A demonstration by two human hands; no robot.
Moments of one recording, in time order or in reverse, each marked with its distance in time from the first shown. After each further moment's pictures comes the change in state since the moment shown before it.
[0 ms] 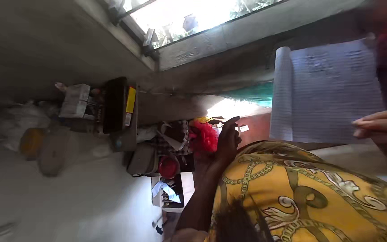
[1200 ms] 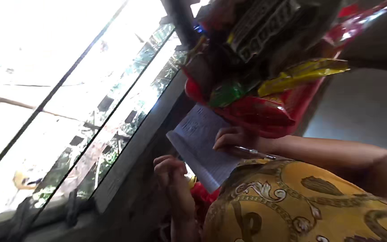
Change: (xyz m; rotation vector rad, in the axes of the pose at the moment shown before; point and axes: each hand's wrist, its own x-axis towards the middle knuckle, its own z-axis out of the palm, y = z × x) left_hand 0.054 0.160 0.046 -0.170 -0.323 0.816; right_hand 0.026 0.032 0.031 0.074 0.294 -0.206
